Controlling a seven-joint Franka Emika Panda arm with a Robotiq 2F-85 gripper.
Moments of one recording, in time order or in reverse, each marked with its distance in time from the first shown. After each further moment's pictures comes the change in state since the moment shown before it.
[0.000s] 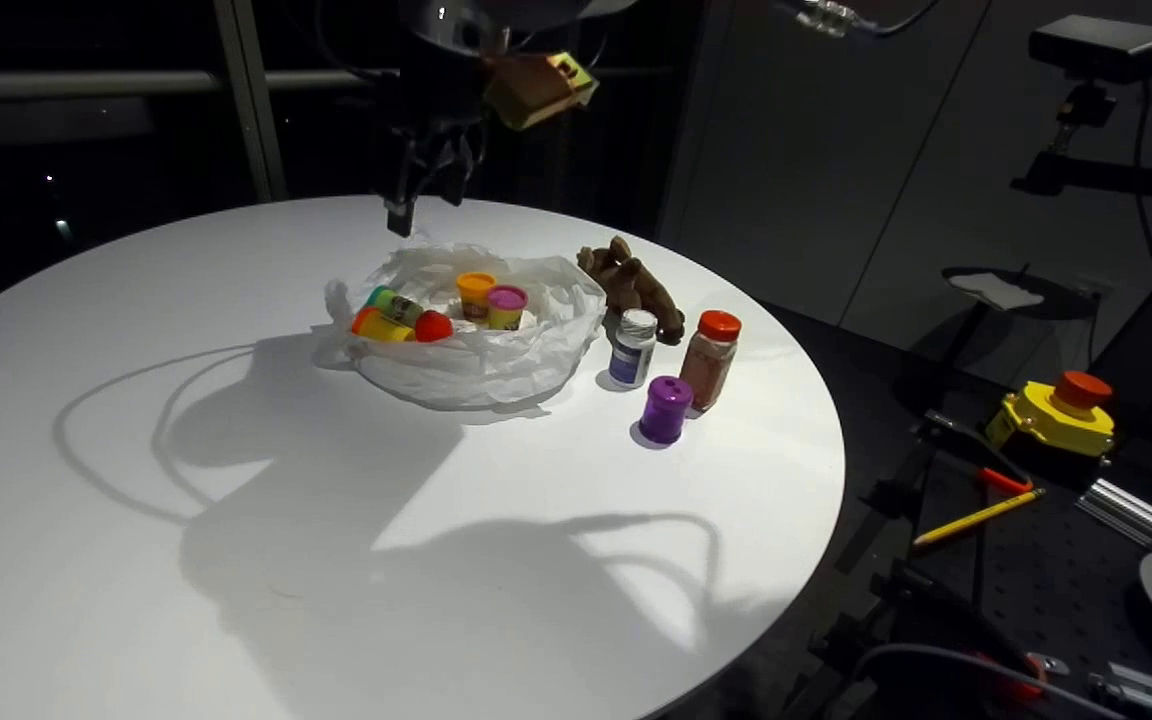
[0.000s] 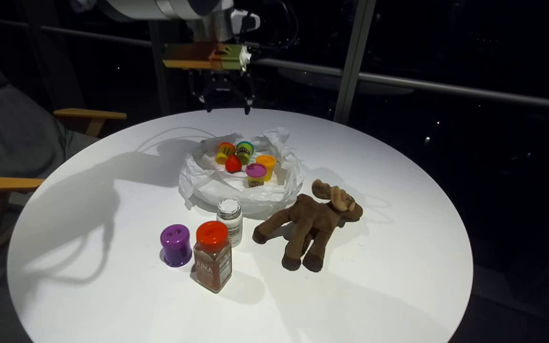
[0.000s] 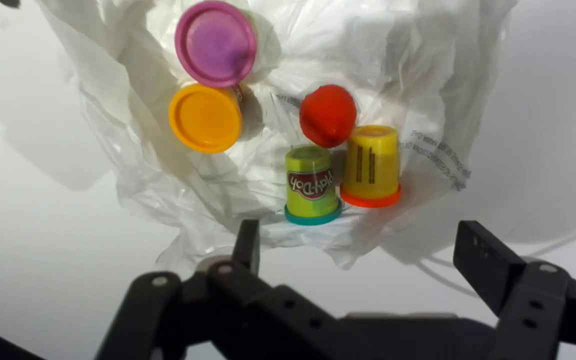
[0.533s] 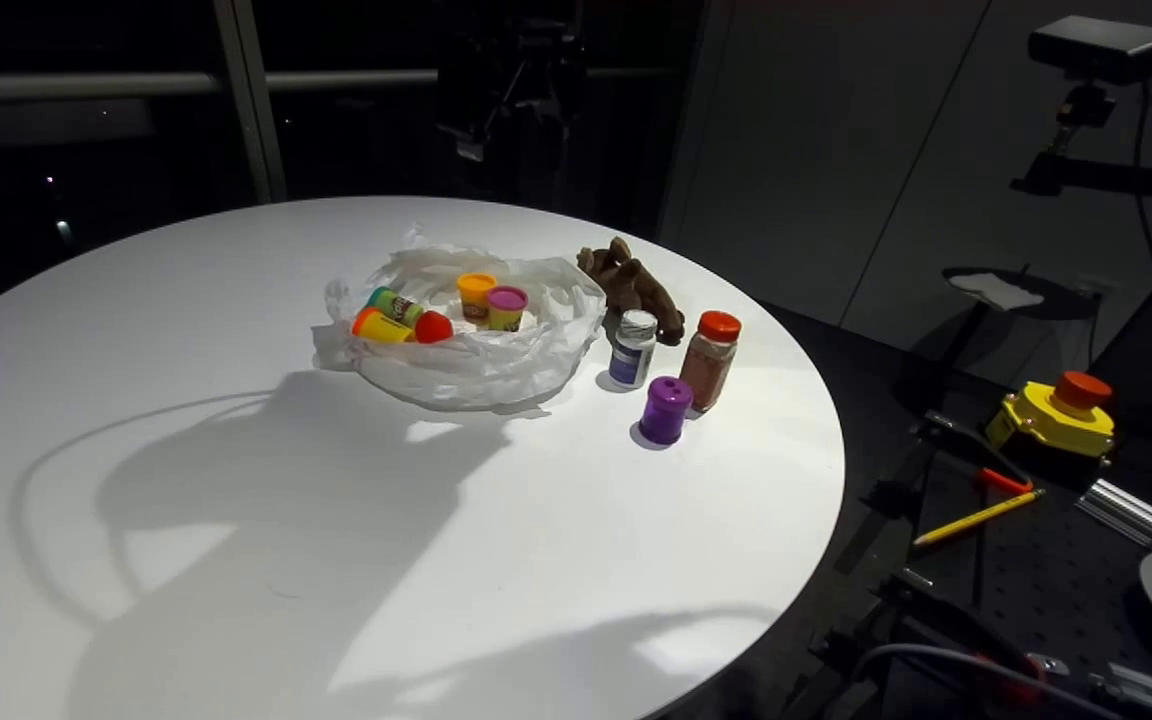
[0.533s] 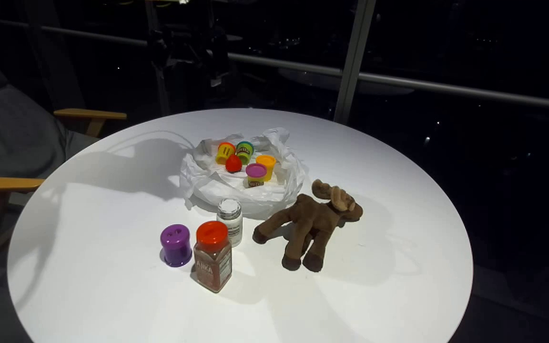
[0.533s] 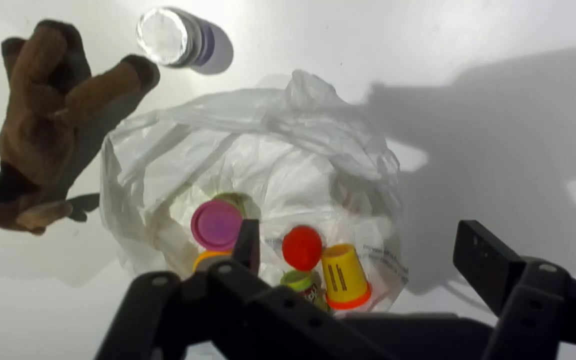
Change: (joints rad) arm 0.003 -0.280 0.032 -0.182 0.075 -0.352 0.192
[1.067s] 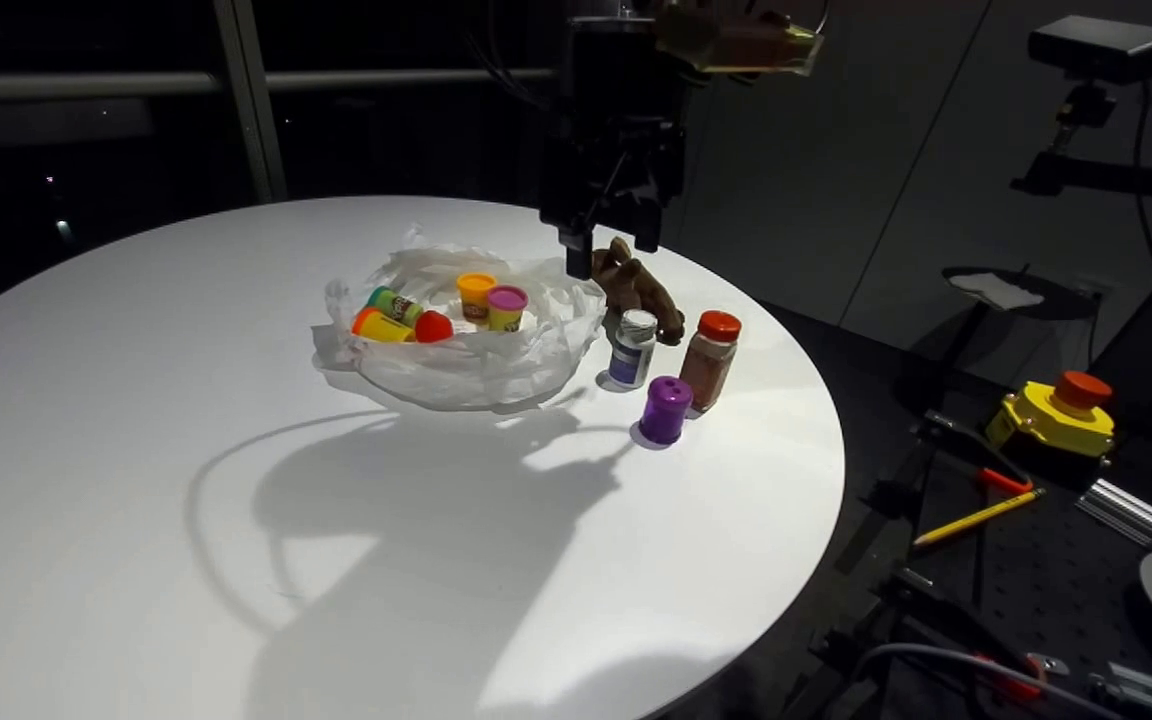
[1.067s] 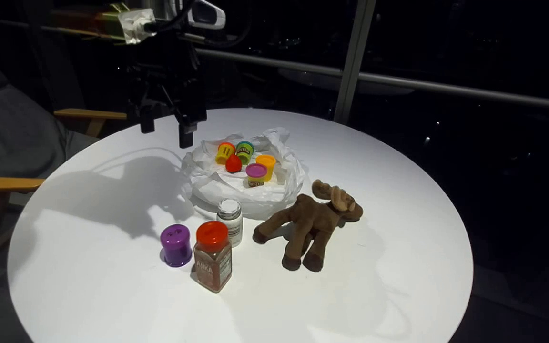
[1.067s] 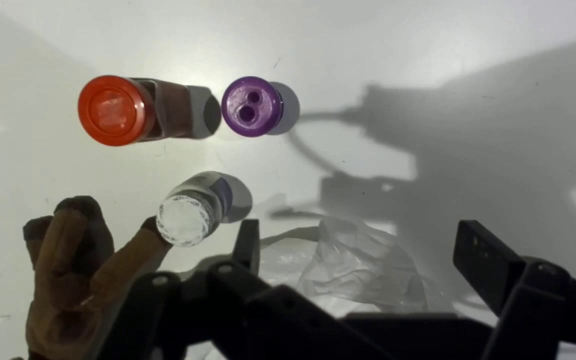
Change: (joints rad) arm -0.026 -0.103 0.001 -0.269 0.042 0.053 0.100
